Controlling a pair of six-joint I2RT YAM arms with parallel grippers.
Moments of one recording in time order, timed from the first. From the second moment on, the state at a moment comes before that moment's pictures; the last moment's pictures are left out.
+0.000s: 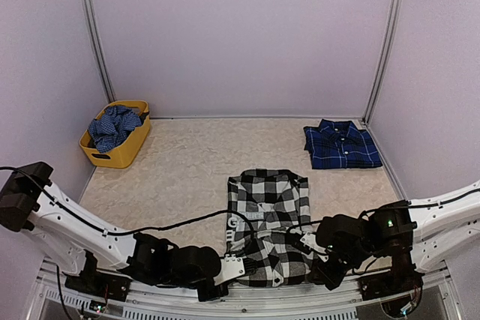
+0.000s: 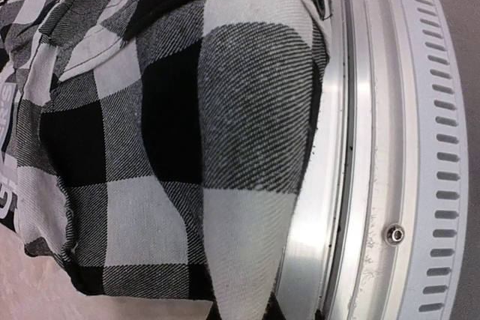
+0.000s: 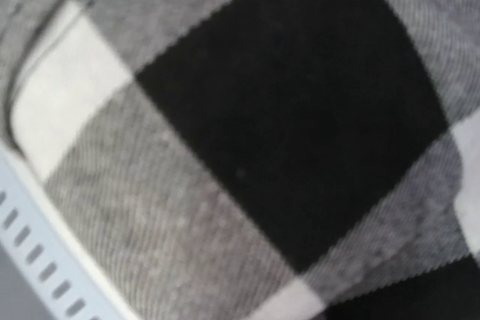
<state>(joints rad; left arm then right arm) -1.55 1.57 0.67 0.06 -0.20 -0.03 1.39 1.10 0.59 -0.62 -0.08 0.59</state>
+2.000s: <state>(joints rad) -0.89 1.60 0.91 -0.03 0.73 -0.26 0.85 1.26 0.83 -0.60 -0.28 0.17</state>
